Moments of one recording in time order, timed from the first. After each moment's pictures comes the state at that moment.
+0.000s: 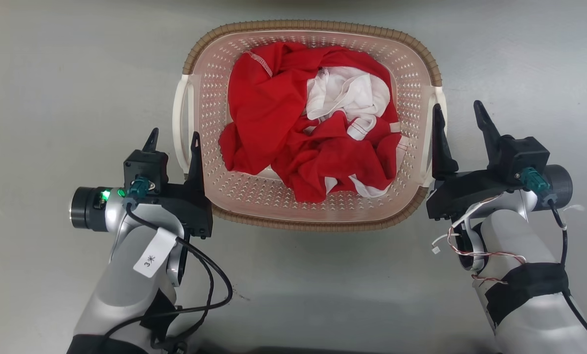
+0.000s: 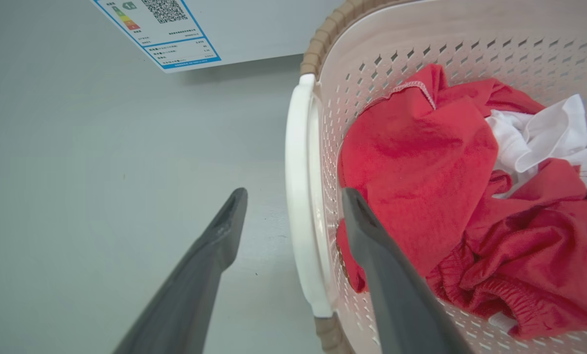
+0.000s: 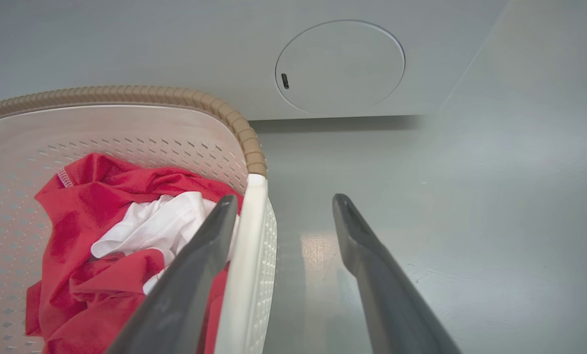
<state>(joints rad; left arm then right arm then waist) -0.70 0.03 -0.23 0.83 -0.20 0.08 -0.25 -0.67 -0.07 0.22 0.60 0.18 -0.06 -0.26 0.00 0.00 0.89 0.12</state>
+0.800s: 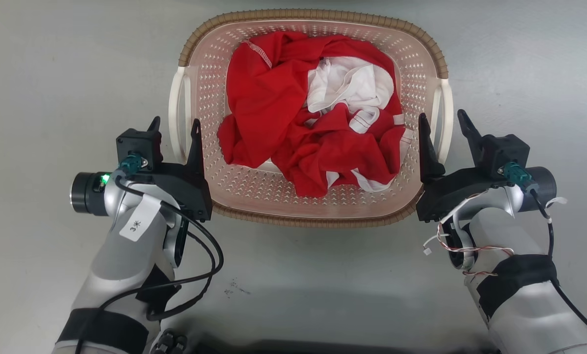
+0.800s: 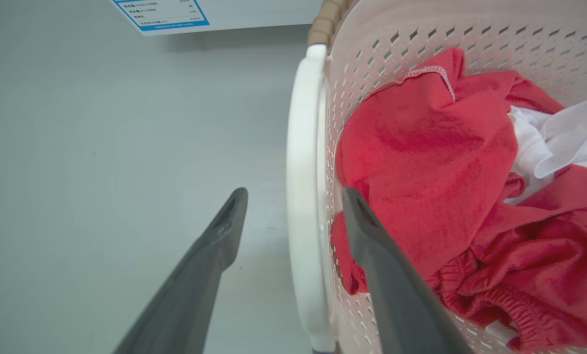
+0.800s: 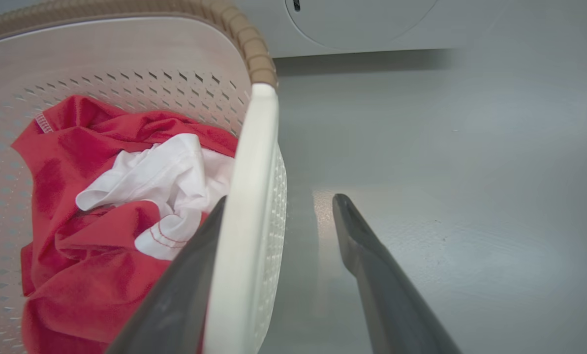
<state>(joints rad) -0.83 0.03 -0.27 0.99 -0.32 0.03 -0.25 -0.74 -0.07 0.30 0.75 0.25 -0.06 -0.26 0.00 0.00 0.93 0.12</state>
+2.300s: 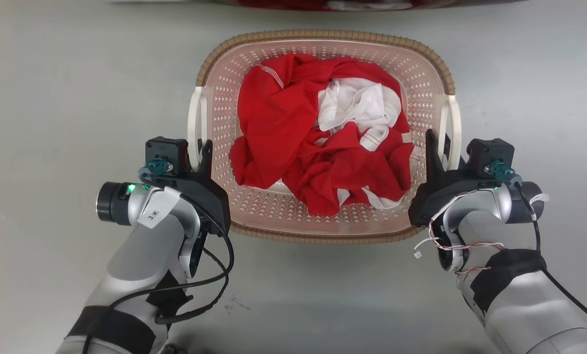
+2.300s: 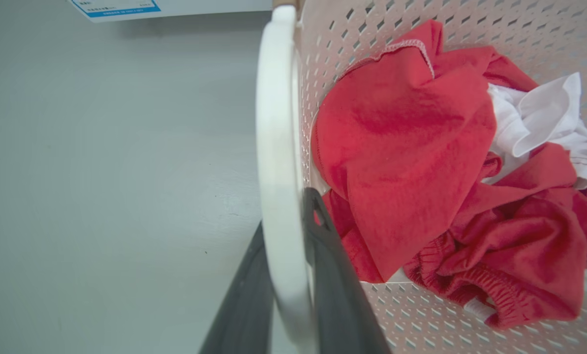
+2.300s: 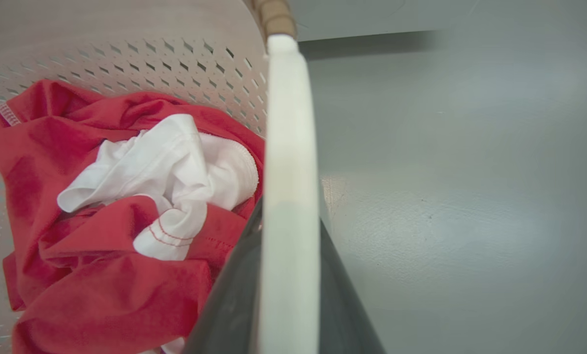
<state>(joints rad) -0.87 0.04 -0.58 1.05 -0.61 0.03 -0.19 -0.82 -0.08 0.53 0.93 0.52 -0.13 -0.26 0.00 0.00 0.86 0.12</state>
